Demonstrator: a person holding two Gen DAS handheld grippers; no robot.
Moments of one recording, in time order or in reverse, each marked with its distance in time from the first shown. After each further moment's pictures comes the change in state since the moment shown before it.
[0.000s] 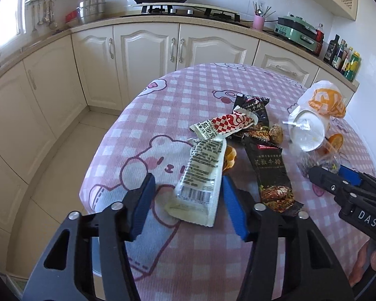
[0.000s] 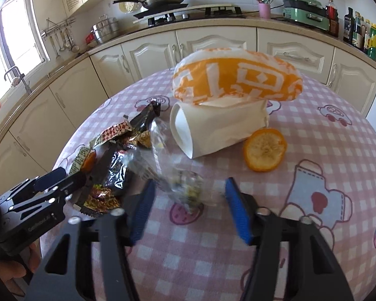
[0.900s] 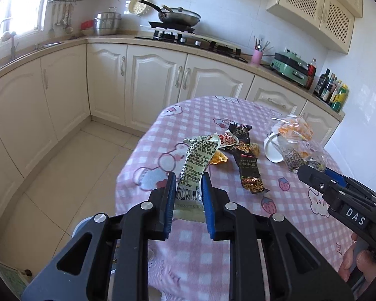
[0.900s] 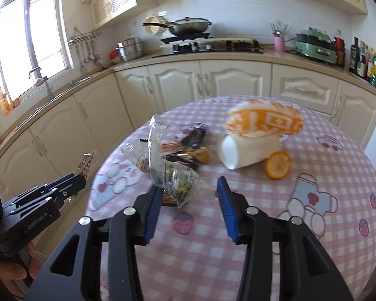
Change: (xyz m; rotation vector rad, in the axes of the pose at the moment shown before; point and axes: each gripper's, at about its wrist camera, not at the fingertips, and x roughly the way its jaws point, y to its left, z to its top) left arm -0.095 0.043 -0.029 -0.120 -0.159 -0.066; right arm -0.084 0.061 -0.019 -0.093 -0.170 0.067
